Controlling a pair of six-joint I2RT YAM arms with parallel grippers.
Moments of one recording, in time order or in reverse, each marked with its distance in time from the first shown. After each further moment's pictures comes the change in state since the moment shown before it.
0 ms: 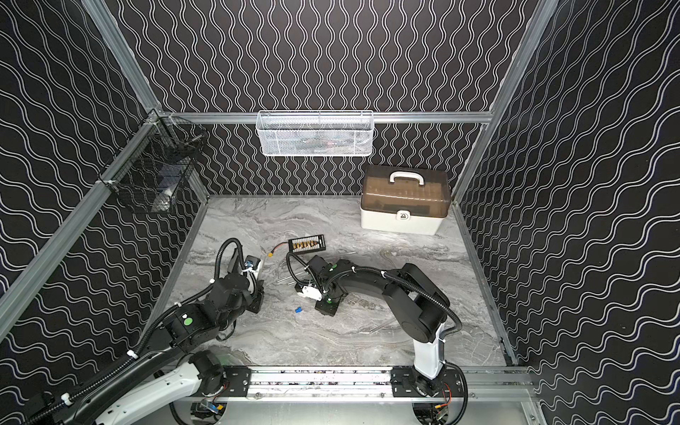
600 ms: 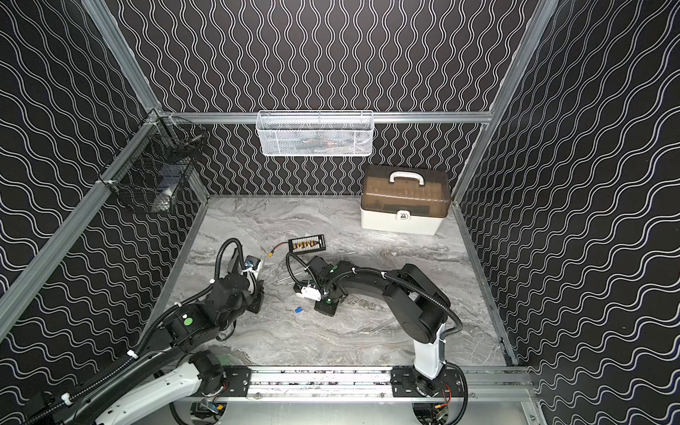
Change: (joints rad) left arm 0.000 -0.002 -0.002 0.000 -0.001 0.000; right arm 0.003 -0.003 -0.017 0.045 -0.017 -0.030
